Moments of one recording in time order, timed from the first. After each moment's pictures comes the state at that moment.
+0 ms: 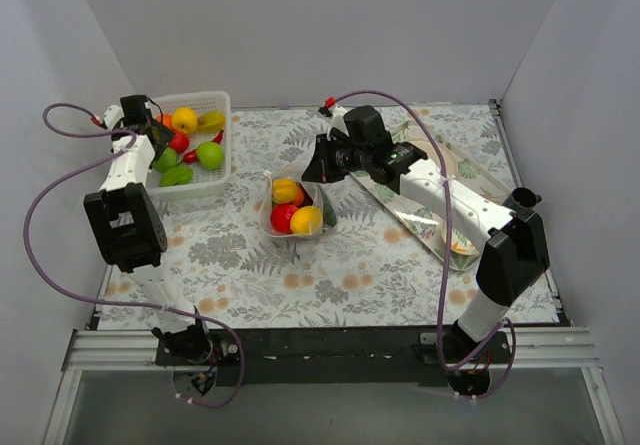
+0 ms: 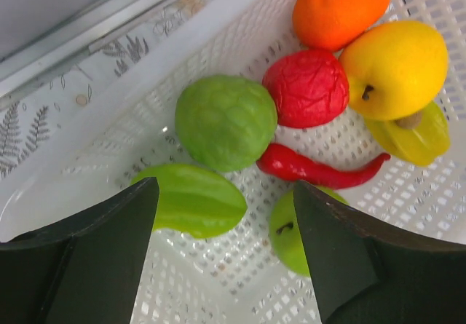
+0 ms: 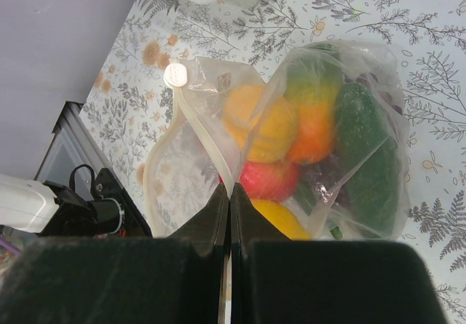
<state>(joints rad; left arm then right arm) 0.25 1.88 1.57 -0.50 -0.29 -0.74 0.70 1.67 1.49 -0.35 -0.40 0.45</state>
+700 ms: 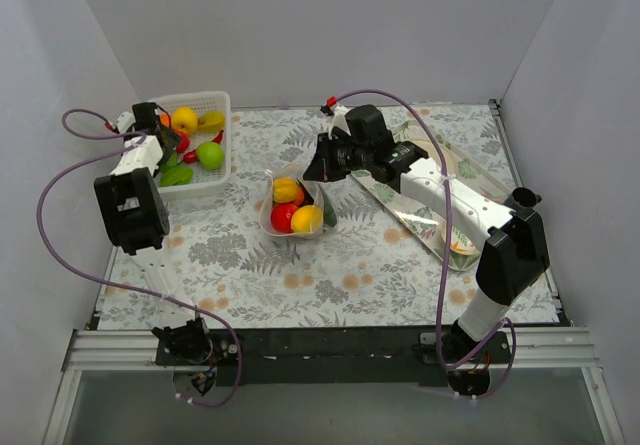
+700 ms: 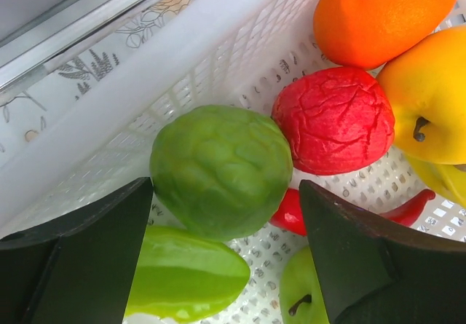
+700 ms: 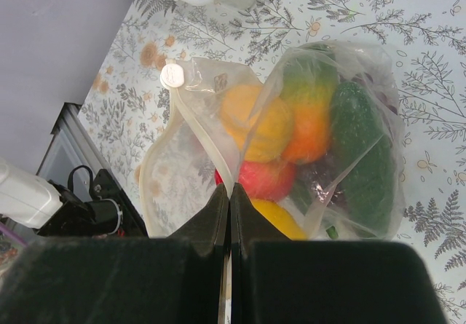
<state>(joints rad) 0.25 2.09 1.66 -0.41 -0.31 -0.72 0.69 1.68 1.49 -0.35 -0.41 0.44</state>
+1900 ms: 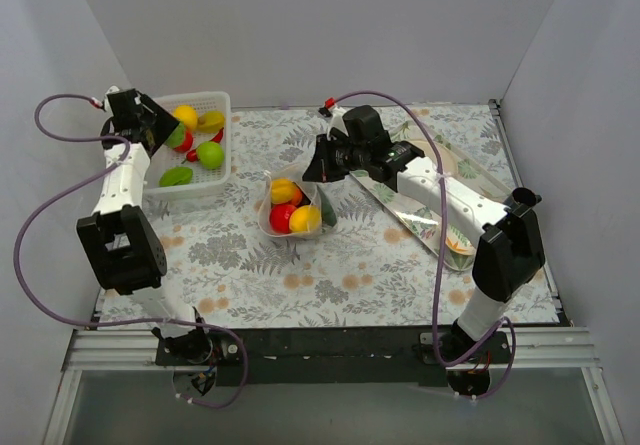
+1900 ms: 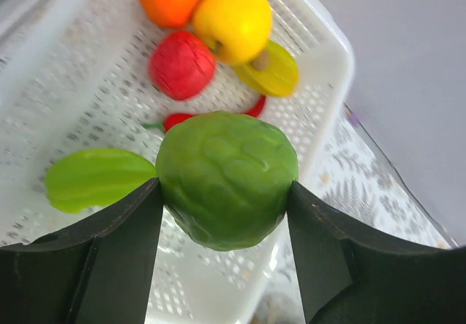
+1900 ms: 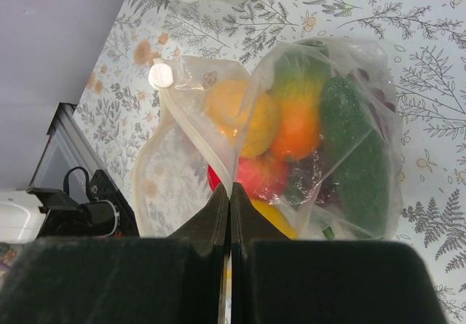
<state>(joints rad) 0.25 1.74 1.53 -0.36 -0.03 -0.64 0.69 1.70 1.49 -0.34 -0.41 0.45</state>
